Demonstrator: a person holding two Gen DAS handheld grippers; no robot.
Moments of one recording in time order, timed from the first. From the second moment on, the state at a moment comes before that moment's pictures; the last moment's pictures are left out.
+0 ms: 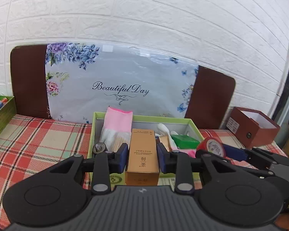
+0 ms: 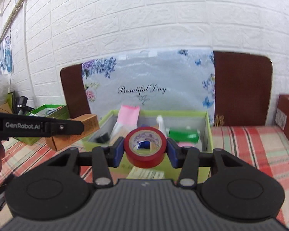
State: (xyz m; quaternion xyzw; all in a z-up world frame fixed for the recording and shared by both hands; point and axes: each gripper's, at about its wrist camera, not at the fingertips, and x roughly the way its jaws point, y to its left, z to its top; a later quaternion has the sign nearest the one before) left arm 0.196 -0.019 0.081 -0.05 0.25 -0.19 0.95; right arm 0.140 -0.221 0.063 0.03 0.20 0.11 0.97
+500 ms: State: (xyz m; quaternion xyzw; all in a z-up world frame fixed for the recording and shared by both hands) left arm 0.286 -0.020 0.051 -0.07 0.28 -0.16 0.94; right arm 0.238 -0.188 0.039 -0.10 0.18 0.09 0.97
